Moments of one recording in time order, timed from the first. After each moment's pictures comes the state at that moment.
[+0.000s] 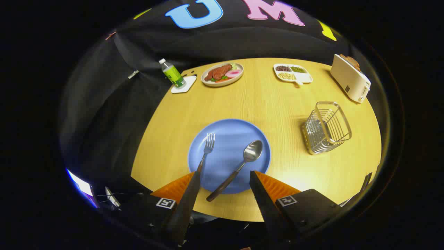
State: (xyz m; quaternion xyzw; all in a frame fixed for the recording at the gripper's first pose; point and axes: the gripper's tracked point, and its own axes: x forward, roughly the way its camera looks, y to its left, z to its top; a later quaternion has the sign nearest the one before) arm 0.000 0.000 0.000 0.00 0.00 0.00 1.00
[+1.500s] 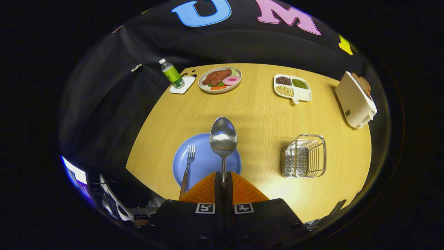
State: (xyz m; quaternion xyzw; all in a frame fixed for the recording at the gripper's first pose) arm -0.074 -0.063 0.083 -0.06 0.00 0.02 1.00
